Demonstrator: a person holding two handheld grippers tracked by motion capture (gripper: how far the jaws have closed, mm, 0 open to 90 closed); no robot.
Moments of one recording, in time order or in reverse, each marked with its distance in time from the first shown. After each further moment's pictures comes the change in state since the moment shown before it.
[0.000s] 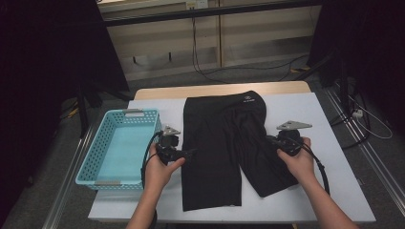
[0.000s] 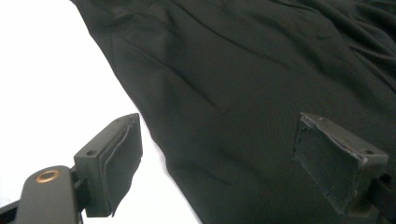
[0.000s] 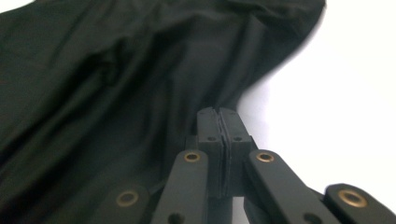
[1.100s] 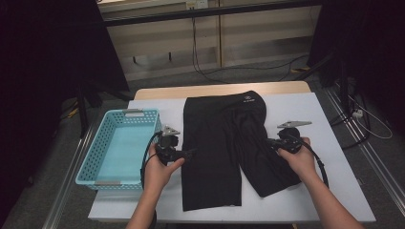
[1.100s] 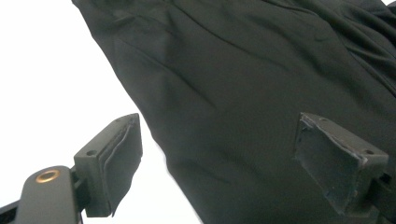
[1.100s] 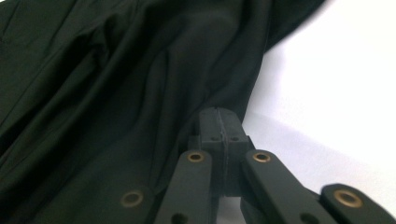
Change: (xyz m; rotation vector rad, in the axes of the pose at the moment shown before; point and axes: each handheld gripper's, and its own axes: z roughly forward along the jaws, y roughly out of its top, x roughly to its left) left arm 0.000 -0.001 -0.002 0.000 0.000 0.004; right arm -0.015 -0.004 0.011 0.076 0.060 0.078
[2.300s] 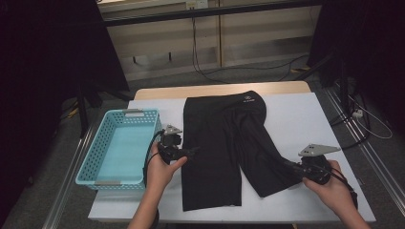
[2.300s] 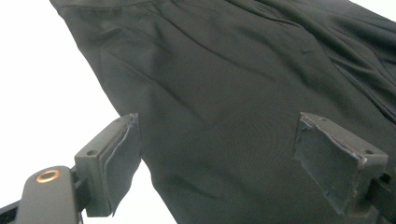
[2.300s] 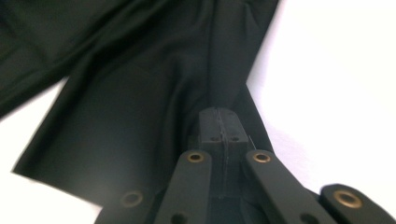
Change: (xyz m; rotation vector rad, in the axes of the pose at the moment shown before) left arm -0.006 0.006 0.002 -0.025 -0.025 0.002; right arm 0.023 -0.051 -0.091 0.051 0.025 -0.139
